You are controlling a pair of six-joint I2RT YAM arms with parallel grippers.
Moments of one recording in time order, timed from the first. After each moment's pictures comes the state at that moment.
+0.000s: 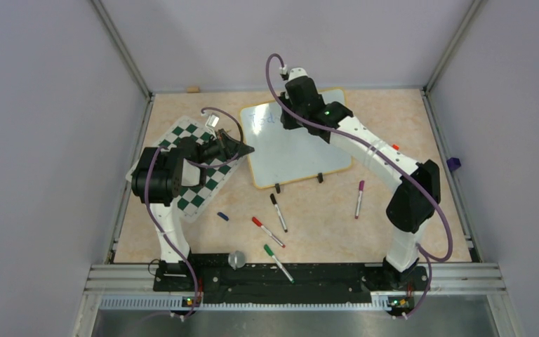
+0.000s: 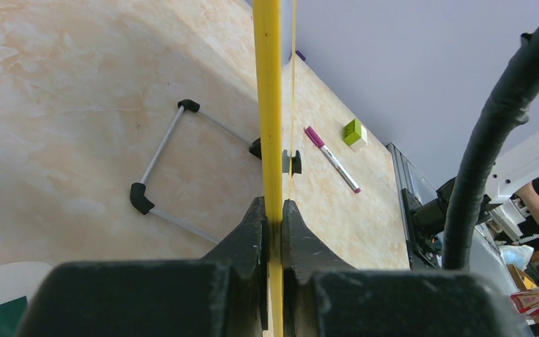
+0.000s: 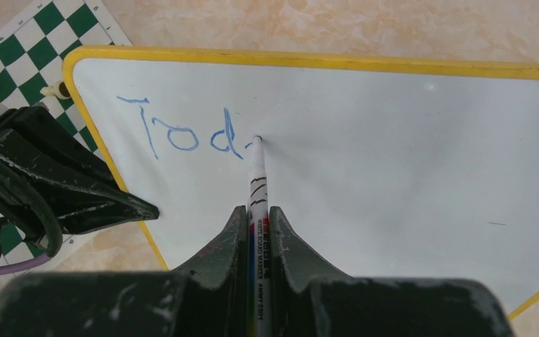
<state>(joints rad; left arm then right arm) -0.04 2.05 0.81 1.50 1.16 -0.92 0.70 1.83 1.78 -0.55 0.22 0.28</state>
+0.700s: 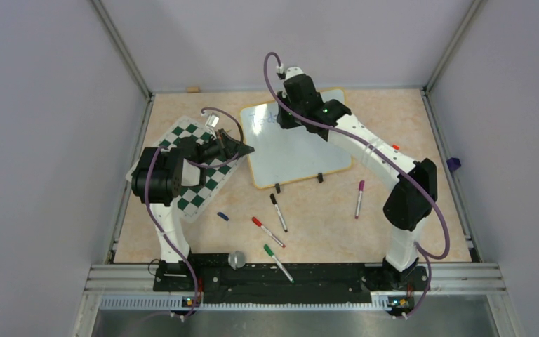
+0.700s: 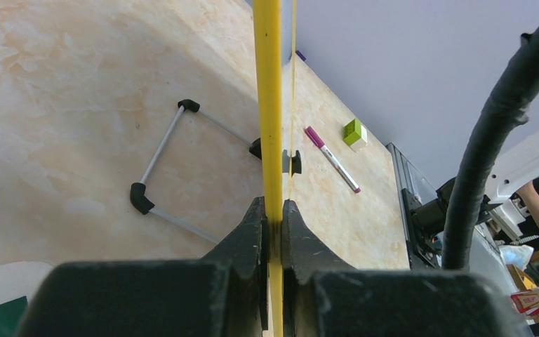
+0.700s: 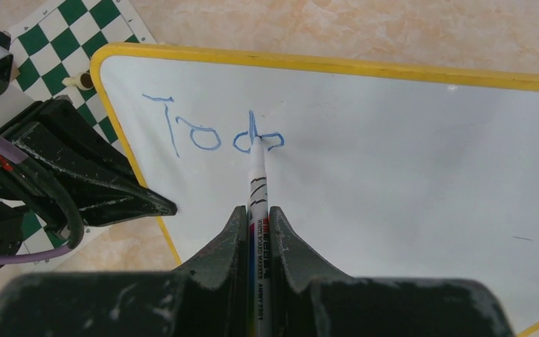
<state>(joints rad) -0.04 2.05 0.81 1.50 1.16 -0.92 0.70 1.86 1.83 -0.57 0.17 0.28</state>
